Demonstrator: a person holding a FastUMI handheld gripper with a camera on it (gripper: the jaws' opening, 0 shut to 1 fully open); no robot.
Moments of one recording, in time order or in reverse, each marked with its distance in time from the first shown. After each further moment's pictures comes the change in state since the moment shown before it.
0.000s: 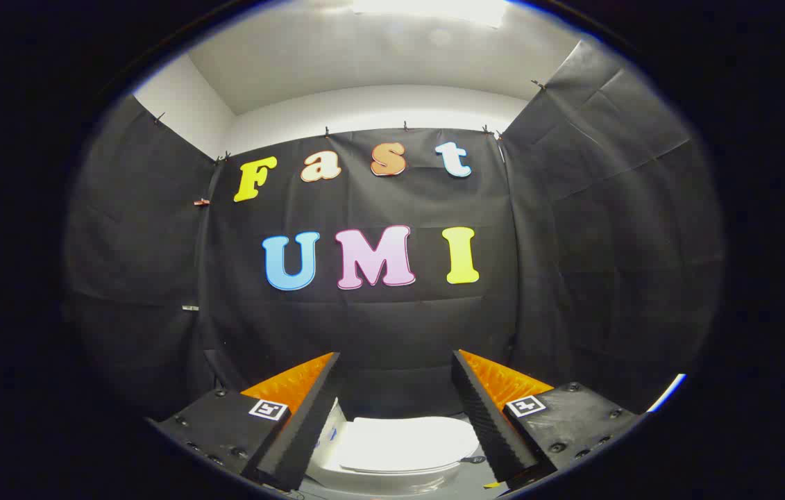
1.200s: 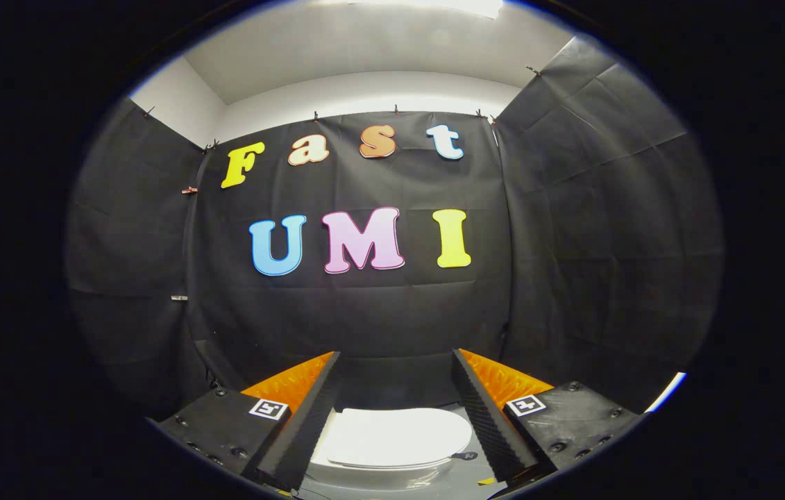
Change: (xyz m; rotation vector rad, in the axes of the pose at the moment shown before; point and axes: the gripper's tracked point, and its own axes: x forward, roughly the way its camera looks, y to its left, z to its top) arm 0.030 -0.034 -0.020 0.008 0.063 -0.027
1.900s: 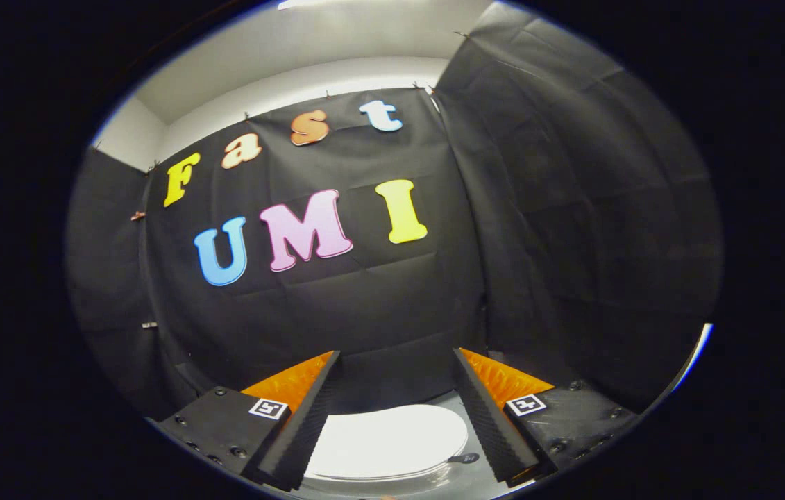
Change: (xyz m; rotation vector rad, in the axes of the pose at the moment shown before) arm 0.095 -0.127 -0.079 0.231 0.054 -0.130
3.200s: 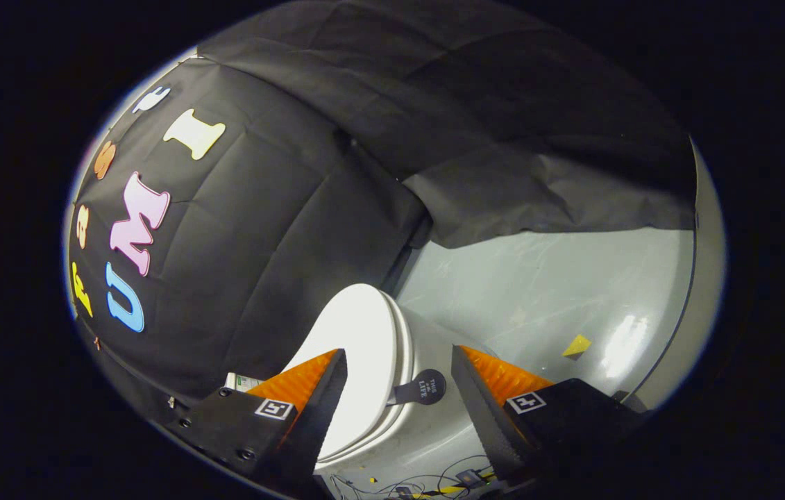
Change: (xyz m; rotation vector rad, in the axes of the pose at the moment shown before) arm 0.100 -0.222 -0.370 0.657 0.497 -0.262
